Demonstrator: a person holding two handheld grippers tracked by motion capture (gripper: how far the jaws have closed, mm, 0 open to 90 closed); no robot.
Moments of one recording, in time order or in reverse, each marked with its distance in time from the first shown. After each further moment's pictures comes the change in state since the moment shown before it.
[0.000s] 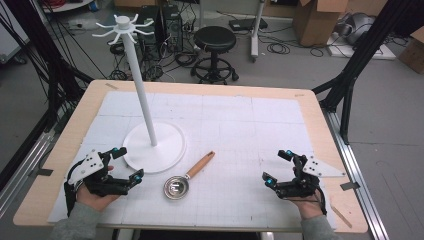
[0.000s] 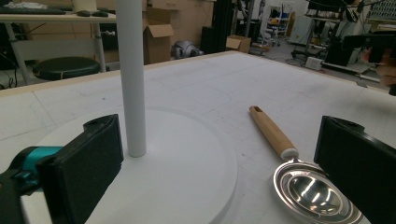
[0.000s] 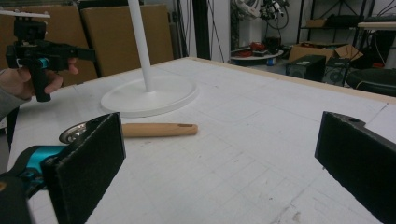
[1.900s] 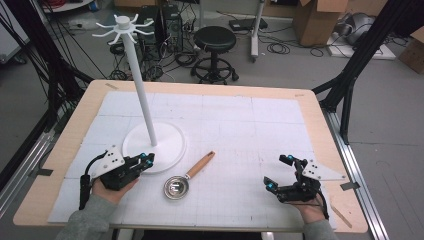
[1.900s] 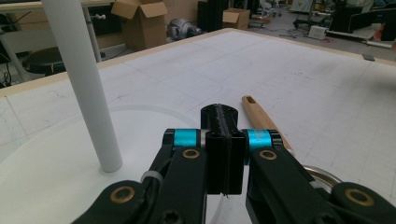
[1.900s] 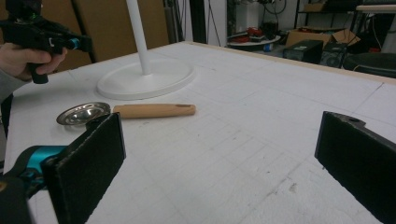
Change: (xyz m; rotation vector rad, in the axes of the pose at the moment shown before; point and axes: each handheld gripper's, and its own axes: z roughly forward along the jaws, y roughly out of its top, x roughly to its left) left arm -0.021 0.014 0.033 0.108 -0.012 0.064; right arm 0.003 -0.008 -0.007 0.064 -0.019 0.009
